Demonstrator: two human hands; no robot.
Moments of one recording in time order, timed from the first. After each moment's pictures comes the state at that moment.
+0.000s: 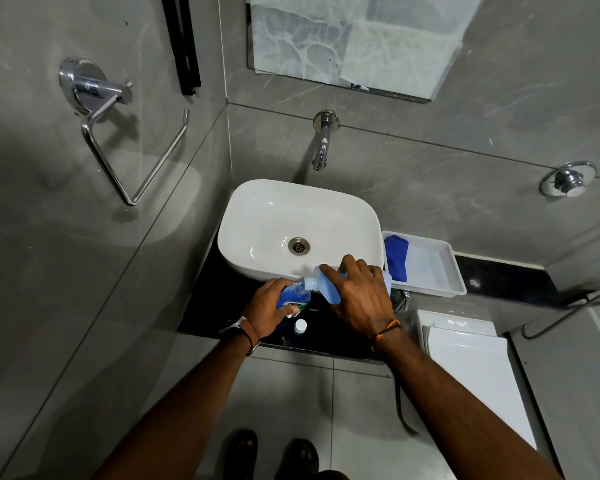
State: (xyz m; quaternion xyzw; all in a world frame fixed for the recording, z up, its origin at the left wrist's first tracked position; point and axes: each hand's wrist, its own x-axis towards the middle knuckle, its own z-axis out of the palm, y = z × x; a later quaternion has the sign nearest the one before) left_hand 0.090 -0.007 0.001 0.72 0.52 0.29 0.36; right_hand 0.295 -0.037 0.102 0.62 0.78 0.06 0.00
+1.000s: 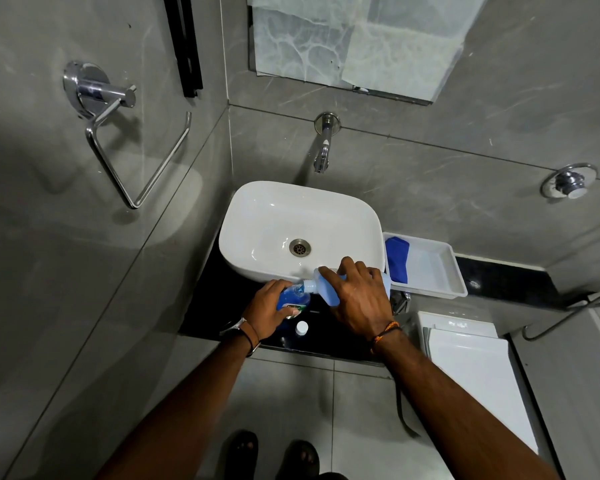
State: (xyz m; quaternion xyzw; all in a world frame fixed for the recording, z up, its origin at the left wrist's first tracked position) left_hand 0.086 -0.004 0.001 0.71 0.53 0.28 0.37; right_hand 0.291 -0.035 0.101 0.62 0.78 0.06 0.01
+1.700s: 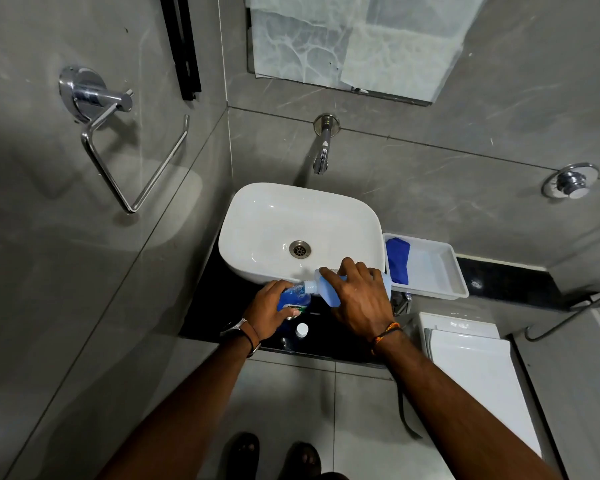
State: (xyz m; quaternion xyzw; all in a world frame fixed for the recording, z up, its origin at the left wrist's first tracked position) left_hand 0.089 -0.001 0.003 0.71 0.52 0.28 0.37; right_hand 0.294 -0.032 0.100 0.62 0.78 0.06 0.01
